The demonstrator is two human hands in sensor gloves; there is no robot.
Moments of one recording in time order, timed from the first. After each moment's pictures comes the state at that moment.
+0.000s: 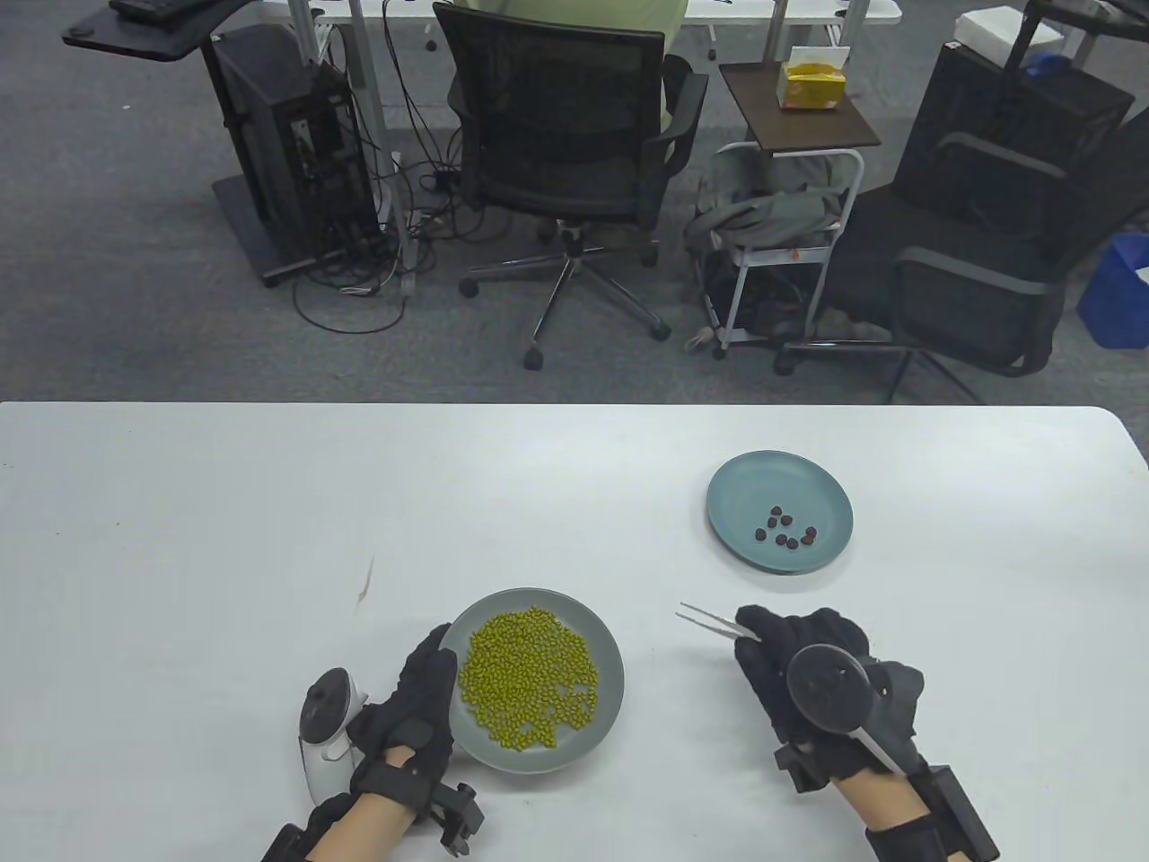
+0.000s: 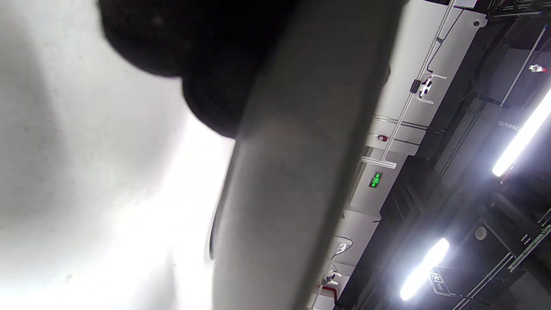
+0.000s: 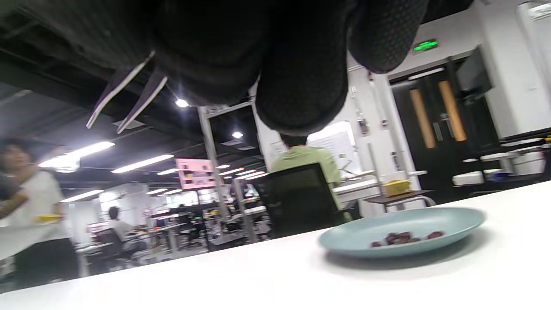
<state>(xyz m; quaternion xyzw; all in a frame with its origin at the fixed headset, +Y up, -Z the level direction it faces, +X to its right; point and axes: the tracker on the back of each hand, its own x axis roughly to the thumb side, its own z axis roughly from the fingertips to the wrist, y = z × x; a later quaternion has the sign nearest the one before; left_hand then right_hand) -0.209 -0.806 -0.303 -0.12 -0.05 0.76 0.63 0.199 -0.707 -0.301 0.10 -0.18 0.96 0.16</state>
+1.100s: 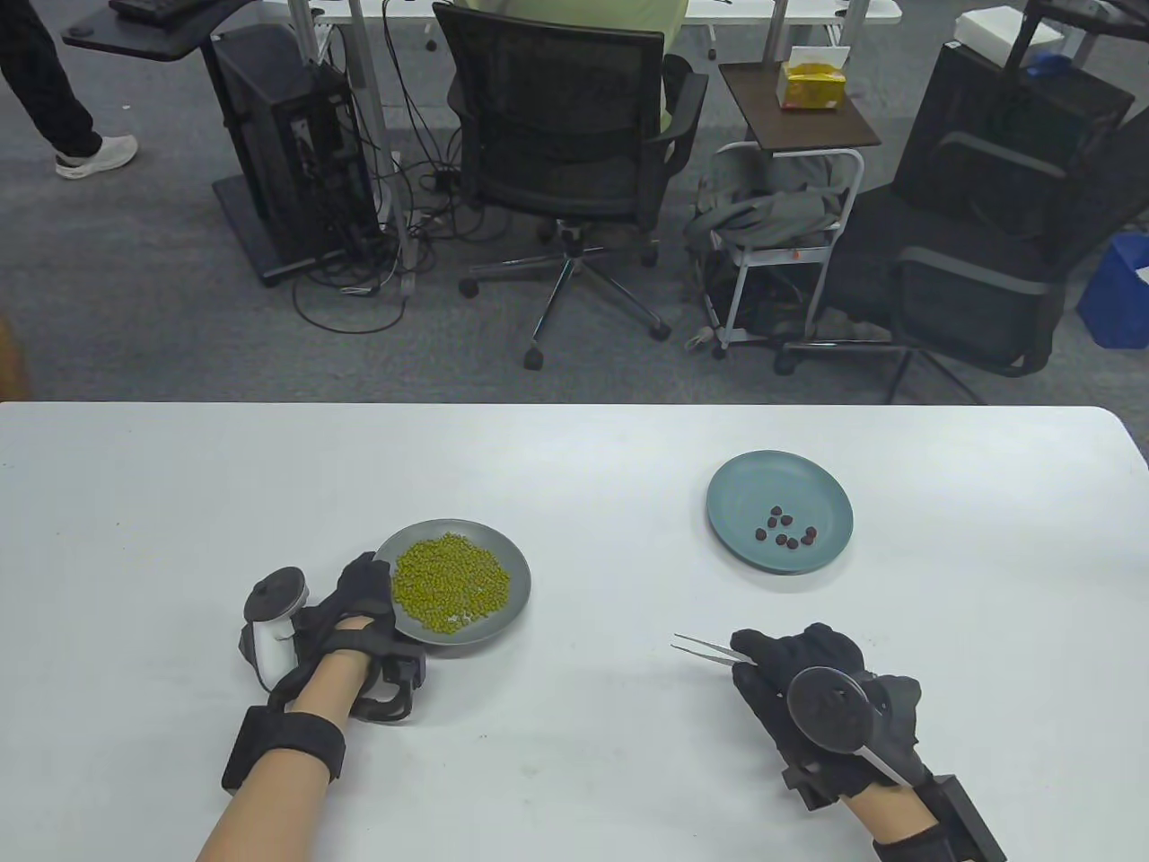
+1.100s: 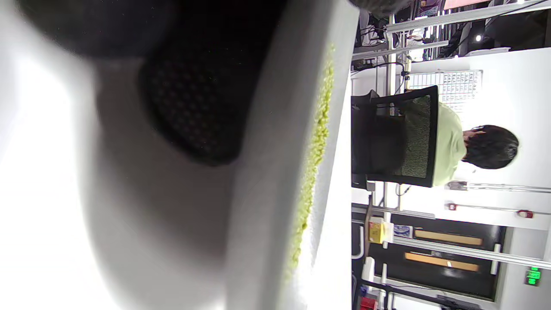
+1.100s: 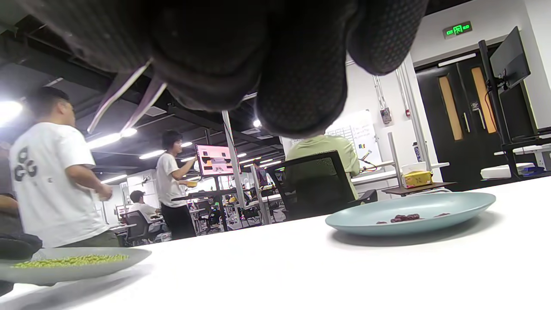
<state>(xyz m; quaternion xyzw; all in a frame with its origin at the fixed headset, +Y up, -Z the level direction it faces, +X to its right) -0.299 -0.818 -0.414 -0.14 0.18 0.65 0.72 0.210 -0.714 -0.303 0.12 -0.16 0.97 0.15</state>
